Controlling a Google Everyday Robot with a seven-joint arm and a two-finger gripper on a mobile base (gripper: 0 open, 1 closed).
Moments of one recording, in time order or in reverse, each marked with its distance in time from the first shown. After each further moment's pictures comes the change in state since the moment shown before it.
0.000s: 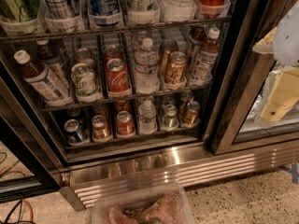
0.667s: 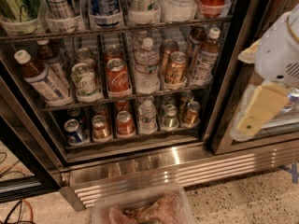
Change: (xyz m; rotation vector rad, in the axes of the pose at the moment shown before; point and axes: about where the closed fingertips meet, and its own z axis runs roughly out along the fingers) arm -0.032 0.028 0.009 0.015 -0.071 0.029
